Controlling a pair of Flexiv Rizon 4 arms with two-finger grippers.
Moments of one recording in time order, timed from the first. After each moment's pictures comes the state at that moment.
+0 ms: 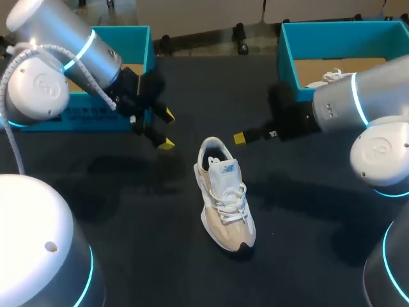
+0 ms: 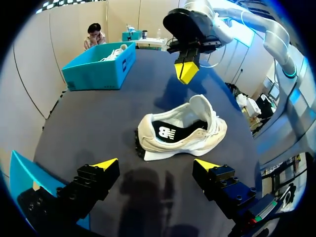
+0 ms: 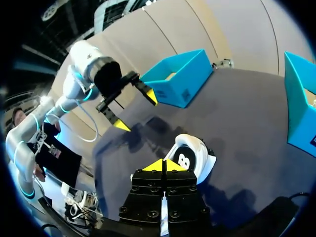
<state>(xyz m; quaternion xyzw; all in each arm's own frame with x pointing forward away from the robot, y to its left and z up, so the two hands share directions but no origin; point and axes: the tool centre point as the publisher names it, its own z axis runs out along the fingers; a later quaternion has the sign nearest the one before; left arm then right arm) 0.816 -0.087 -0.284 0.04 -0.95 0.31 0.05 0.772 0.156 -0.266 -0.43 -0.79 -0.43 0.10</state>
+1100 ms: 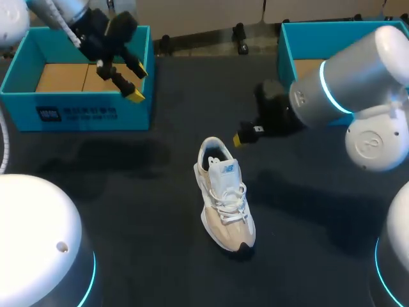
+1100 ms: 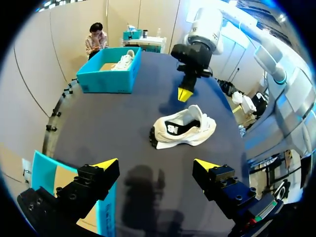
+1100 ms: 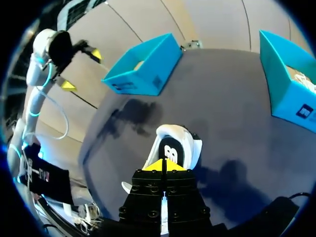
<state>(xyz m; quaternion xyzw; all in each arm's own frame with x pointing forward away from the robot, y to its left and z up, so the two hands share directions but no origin) 0.862 -0.029 -0.186 0.03 -0.96 0.28 0.06 0.775 0.157 -0.279 -0.55 -0.77 -0.32 0.08</state>
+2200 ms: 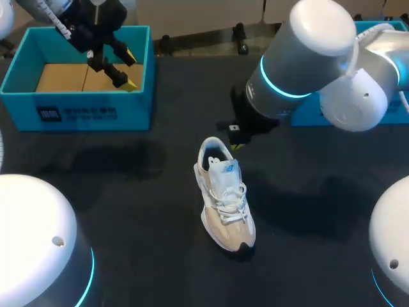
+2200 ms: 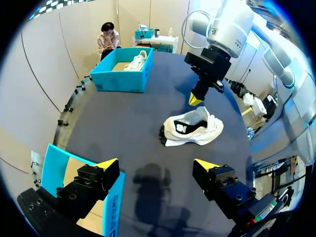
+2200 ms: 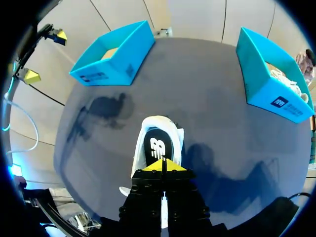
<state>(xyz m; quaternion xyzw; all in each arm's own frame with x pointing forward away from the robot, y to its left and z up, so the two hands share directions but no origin) 0.868 -0.015 -0.164 0.07 -0.96 0.27 0.01 0.768 0.164 -0.280 -0.62 -0.77 -0.18 -0.01</state>
